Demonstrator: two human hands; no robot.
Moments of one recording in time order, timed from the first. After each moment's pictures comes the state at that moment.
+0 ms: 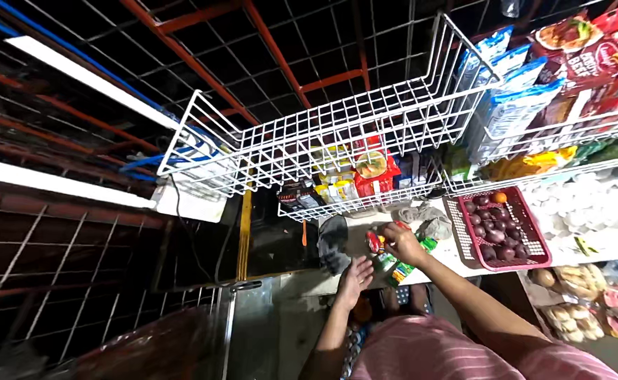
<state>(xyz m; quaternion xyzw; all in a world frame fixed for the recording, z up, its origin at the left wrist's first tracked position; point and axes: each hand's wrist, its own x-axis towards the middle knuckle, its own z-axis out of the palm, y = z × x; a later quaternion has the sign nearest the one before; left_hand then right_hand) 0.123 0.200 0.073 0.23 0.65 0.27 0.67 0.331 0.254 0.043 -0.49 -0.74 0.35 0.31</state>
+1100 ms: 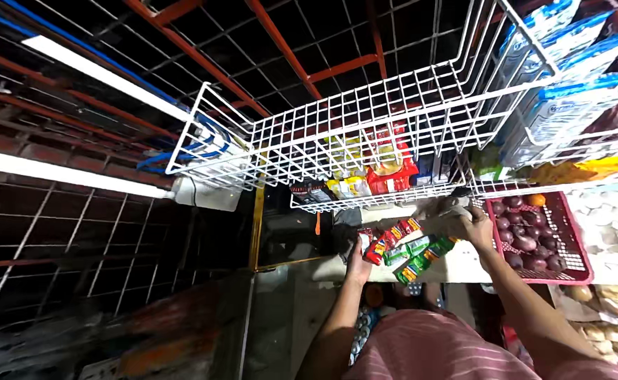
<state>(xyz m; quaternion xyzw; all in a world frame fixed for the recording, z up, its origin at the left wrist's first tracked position) 0.146 0.241 0.069 0.07 0.61 0.46 0.64 0.458 0.263 -0.031 -0.72 -0.41 0.37 0.41</state>
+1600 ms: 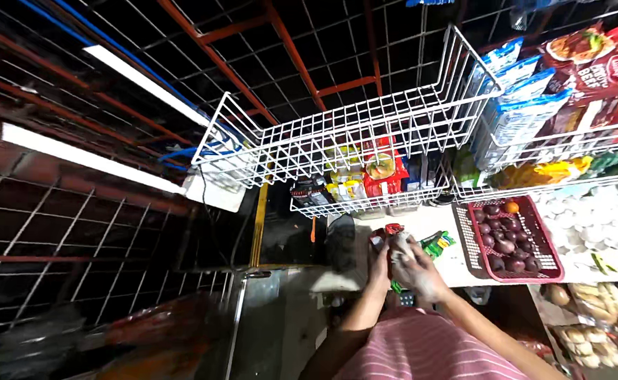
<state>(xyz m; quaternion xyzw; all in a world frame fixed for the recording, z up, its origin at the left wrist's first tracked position) 0.217 0.217 0.117 0.24 0.66 0.41 0.58 0.330 0.177 0.087 -0.45 -0.34 0.62 0.54</state>
